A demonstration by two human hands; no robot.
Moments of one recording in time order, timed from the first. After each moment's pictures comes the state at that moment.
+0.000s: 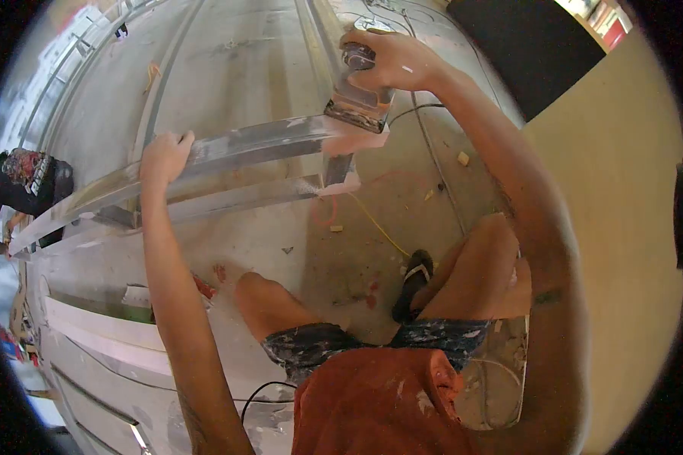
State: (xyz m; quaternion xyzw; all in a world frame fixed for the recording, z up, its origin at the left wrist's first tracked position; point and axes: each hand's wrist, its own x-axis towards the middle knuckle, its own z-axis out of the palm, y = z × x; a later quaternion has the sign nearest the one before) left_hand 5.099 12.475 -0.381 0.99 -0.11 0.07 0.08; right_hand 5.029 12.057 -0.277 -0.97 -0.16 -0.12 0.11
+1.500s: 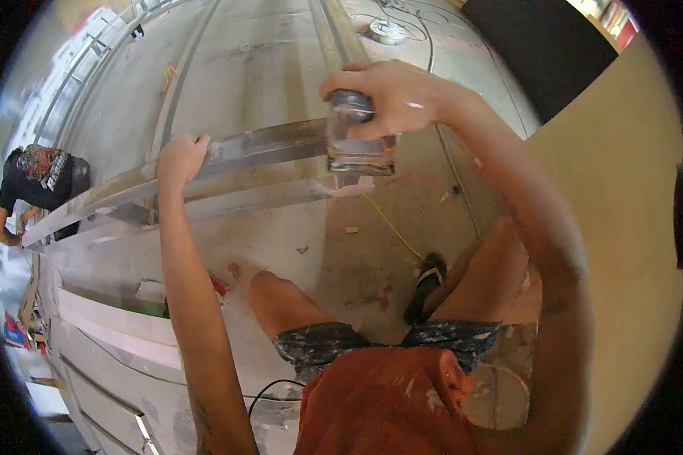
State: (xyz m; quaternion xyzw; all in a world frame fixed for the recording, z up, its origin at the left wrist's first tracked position) left_hand 5.094 12.439 -0.373 0.99 -0.06 0.07 0.07; right_hand 4.981 12.058 -0.251 -0.93 -0.34 -0.01 0.12
